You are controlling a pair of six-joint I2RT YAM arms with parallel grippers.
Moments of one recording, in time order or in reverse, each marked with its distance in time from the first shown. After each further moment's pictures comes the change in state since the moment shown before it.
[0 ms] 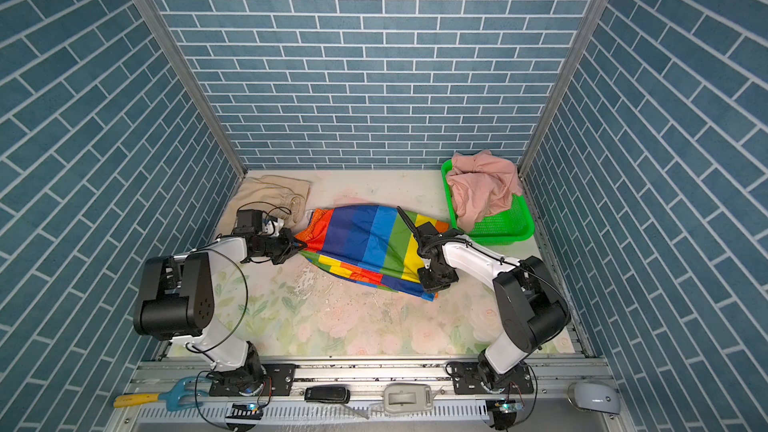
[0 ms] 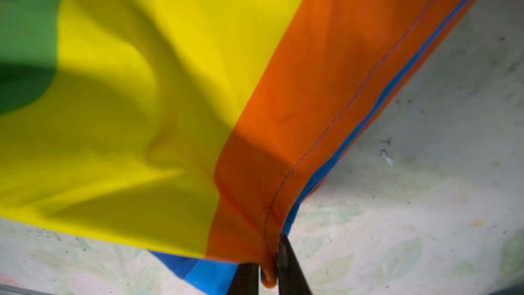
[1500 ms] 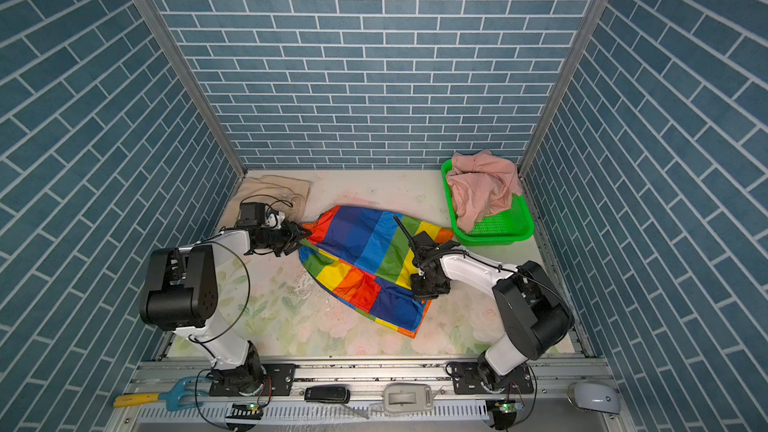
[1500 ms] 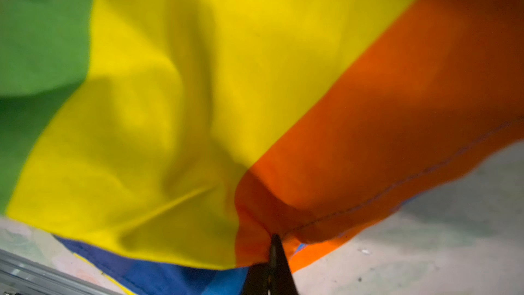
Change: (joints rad) left arm -0.023 0.085 0.084 0.043 -0.004 -0.083; right arm 0.046 0.010 -0.083 0.140 -0.134 0.154
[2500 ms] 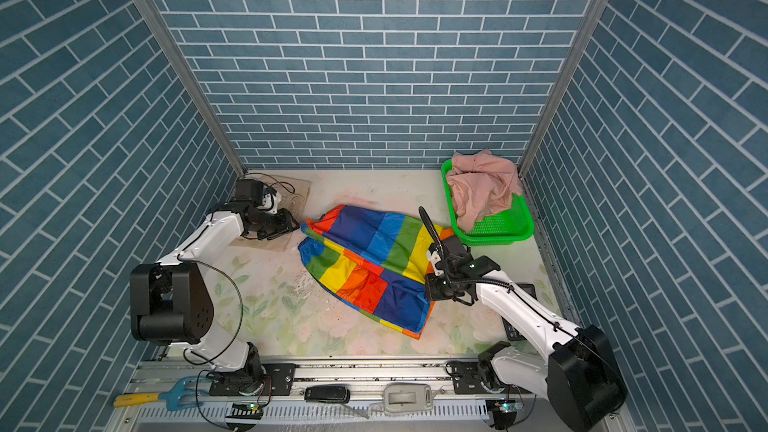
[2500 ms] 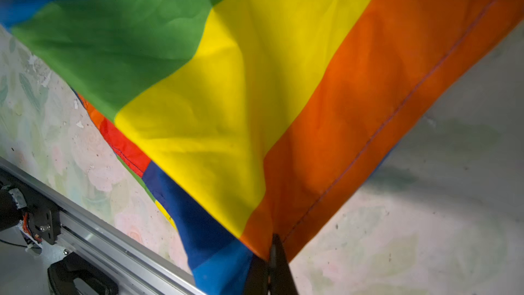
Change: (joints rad) left arm -0.034 -0.139 0.250 -0.482 -0.351 0.417; right arm -0.040 -0.468 -0.223 0.056 -0.094 -0.002
